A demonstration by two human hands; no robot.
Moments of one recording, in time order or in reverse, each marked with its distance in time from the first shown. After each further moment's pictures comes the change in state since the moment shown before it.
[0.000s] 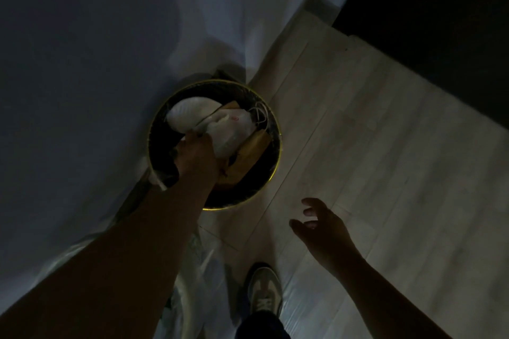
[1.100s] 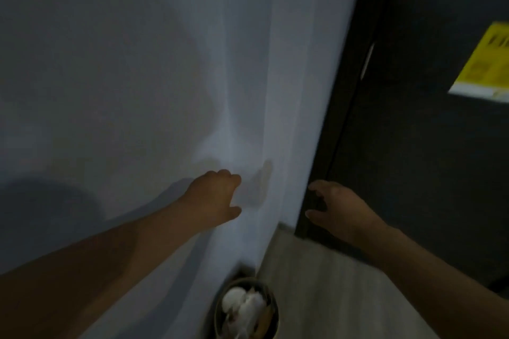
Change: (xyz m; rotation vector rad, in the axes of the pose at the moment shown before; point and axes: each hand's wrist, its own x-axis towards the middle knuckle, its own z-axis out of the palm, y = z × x) left_hand -0.357 -0.023 -0.689 0.143 0.385 0.690; right_hand -0.505 -0.362 -0.272 -0.485 0.527 -0.646
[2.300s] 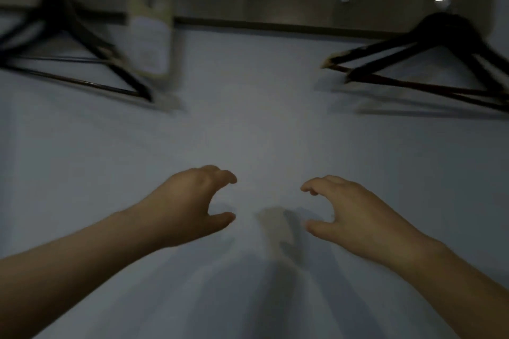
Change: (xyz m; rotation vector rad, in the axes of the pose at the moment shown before) left_hand -0.441 0.170 -0.345 0.506 0.602 -1.069; right_hand -0.184 -0.343 -0.245 -0.018 0.206 -1.549
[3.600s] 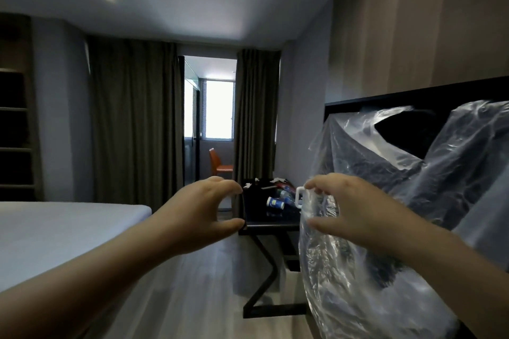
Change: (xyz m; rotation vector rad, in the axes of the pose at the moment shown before) left_hand -0.657 -0.395 -0.363 0.632 -0.107 -1.145; right_hand 0.111 -0.905 0.122 0.708 -0.088 -1.197
